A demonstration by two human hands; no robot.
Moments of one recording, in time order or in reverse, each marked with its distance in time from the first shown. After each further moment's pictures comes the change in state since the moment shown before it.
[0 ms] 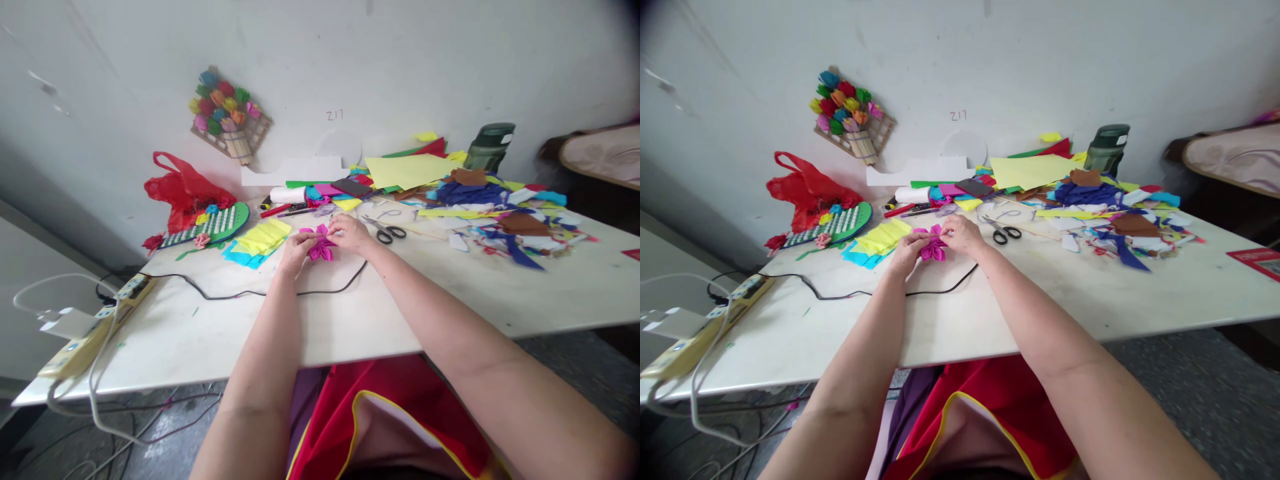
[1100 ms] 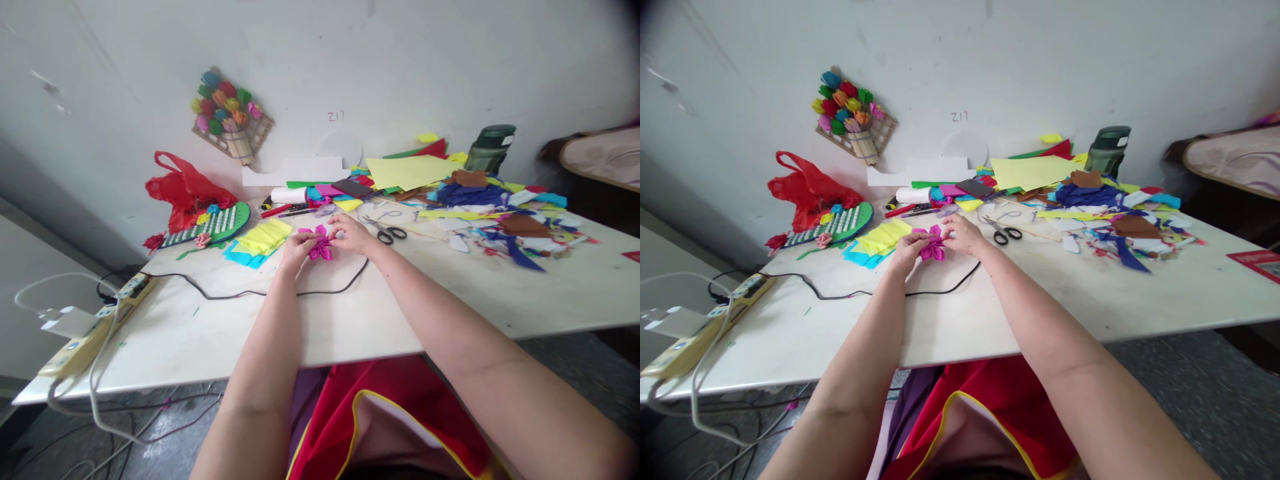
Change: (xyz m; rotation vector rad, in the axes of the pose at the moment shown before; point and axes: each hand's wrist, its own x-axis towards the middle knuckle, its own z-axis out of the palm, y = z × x) left_hand -0.006 0.012 0.004 0.082 0.045 0.036; right_hand 0.000 0.007 -0.004 0.060 -0.114 -0.025
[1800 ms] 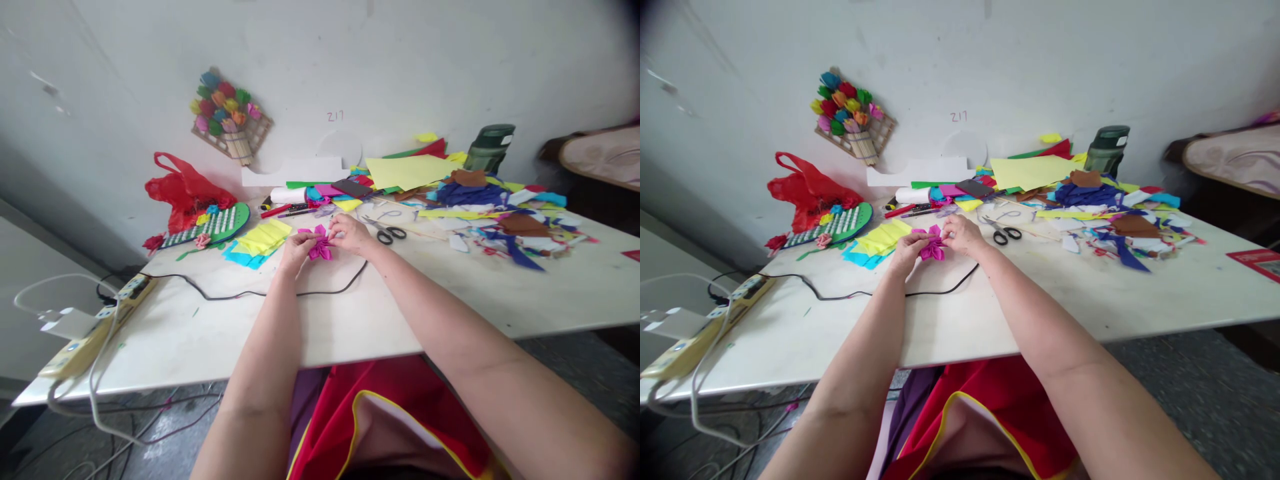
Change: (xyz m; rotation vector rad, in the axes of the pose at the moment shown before) left_hand 0.000 0.000 0.000 0.004 0.005 0.016; right_hand 0.000 -0.004 0.002 -0.087 0.027 -0.003
